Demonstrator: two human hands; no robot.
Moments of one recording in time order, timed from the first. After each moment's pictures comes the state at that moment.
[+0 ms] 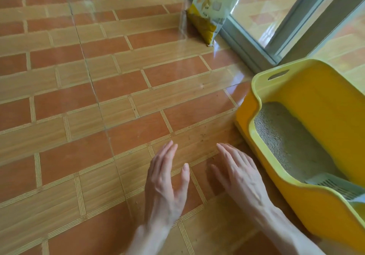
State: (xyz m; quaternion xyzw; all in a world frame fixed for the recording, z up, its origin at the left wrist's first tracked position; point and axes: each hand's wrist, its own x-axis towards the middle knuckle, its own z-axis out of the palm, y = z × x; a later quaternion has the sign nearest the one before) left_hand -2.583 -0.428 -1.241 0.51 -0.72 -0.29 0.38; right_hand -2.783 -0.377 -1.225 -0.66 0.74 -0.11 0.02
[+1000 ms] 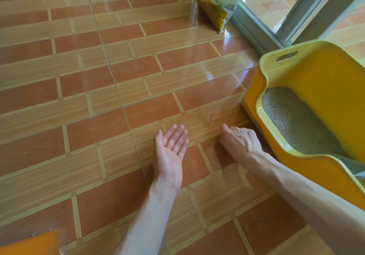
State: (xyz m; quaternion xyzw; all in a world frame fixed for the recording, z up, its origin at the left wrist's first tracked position) left_hand -2.577 -0.426 -1.210 0.45 -0.09 -0.75 0.47; right_hand -2.781 -0.420 -1.223 -0.66 0.74 0.14 0.02
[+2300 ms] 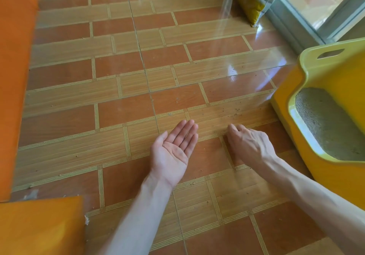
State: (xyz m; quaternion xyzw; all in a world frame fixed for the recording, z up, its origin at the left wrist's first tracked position) left_hand -2.518 -0.420 -1.215 0.34 0.04 -0.82 0.46; right_hand -2.747 -0.410 -1.234 -0.72 0.69 0.10 0.00
